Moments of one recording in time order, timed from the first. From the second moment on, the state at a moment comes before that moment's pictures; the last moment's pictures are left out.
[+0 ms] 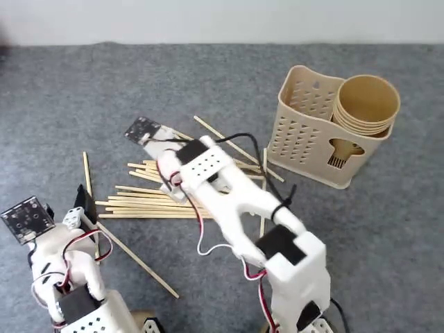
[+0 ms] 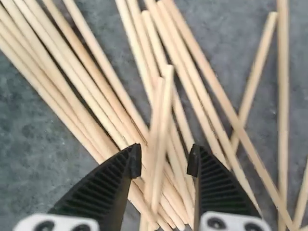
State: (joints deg) left arm -34.4 -103.4 94.2 49.3 12.3; right arm -42.4 22.9 -4.4 64.4 16.0
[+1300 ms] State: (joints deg) left arm -33.8 -103.4 94.2 49.3 12.1; right arm -42.2 28.8 -7.7 64.7 15.2
